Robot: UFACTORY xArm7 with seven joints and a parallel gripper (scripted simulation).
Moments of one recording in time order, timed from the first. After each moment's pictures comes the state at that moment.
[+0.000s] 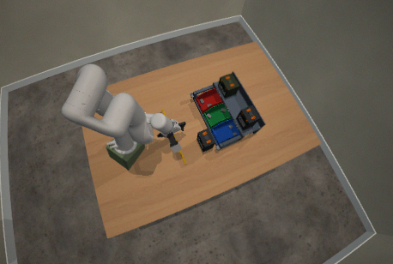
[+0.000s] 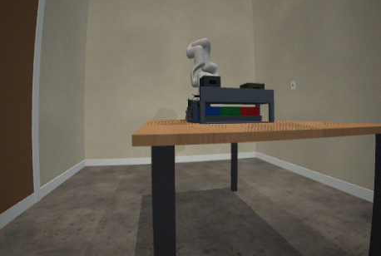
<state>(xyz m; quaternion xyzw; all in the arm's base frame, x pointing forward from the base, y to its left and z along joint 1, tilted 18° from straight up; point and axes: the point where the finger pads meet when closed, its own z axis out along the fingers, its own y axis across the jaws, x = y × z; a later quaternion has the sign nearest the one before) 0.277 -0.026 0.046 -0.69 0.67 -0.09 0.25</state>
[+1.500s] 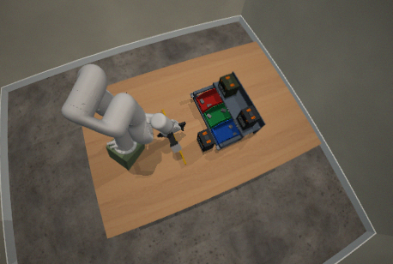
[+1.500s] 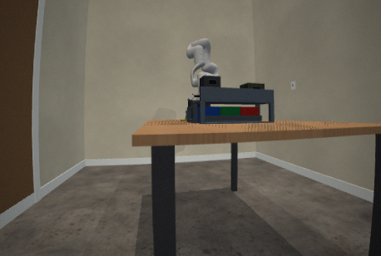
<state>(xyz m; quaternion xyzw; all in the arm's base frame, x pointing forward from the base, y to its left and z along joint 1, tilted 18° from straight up) 0.277 -0.026 0.046 -0.69 0.67 -0.09 0.25</state>
